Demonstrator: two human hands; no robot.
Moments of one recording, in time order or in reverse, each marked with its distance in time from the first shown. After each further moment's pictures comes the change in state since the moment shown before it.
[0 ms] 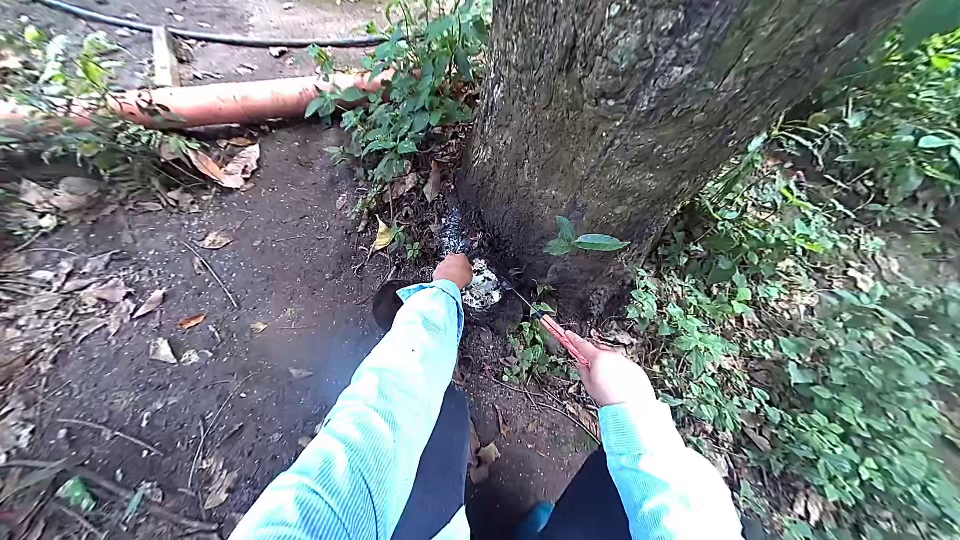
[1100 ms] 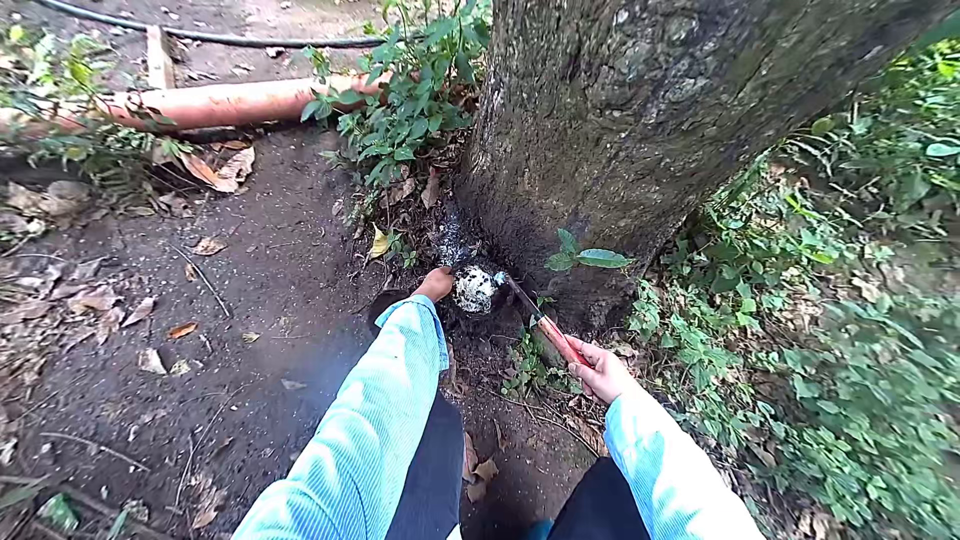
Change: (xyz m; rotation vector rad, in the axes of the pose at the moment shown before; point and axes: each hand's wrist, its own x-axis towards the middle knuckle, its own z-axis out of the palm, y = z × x) left_hand 0.045 -0.053 0.016 -0.483 -0.018 0.058; right_hand 0.065 0.041 0.027 0.820 -0.115 -0.125
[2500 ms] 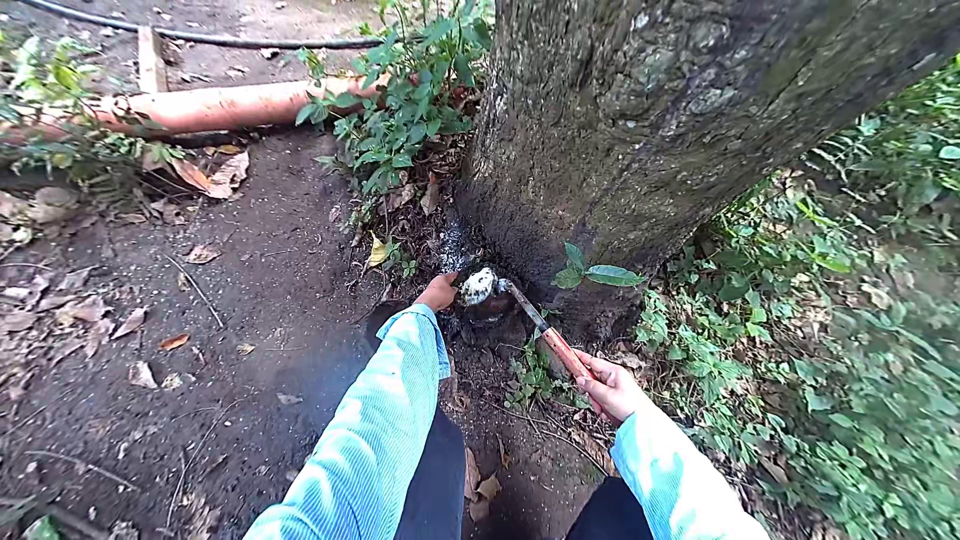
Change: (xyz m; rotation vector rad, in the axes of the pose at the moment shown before) left_hand 0.015 0.008 -0.005 0.055 -0.084 0.019; right_hand 0.009 0.006 -0.002 0.185 0.002 0.005
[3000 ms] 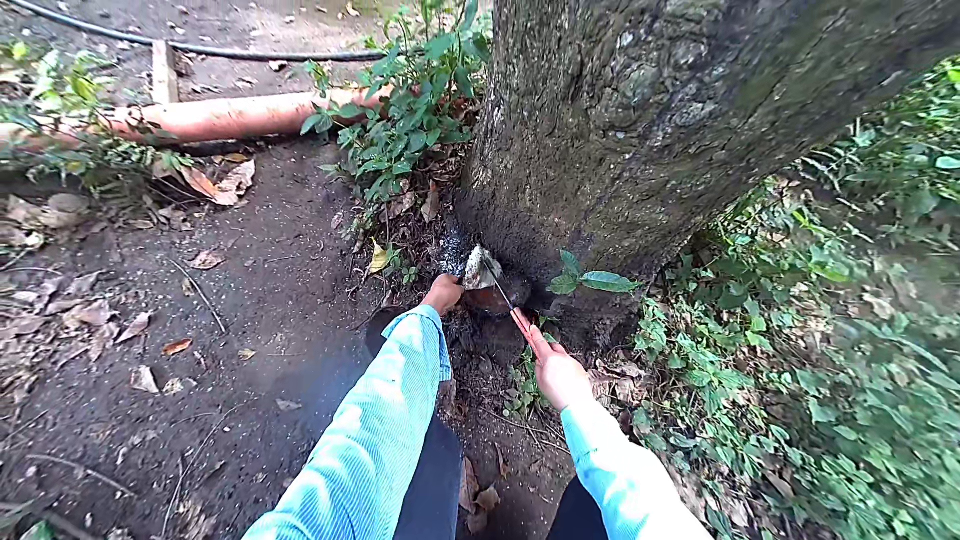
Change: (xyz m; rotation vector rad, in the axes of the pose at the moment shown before) left_hand -0.006 0.027 0.005 -0.245 0.071 -0.104; right_hand 0.018 -0.073 0.068 -0.904 0.095 0.008
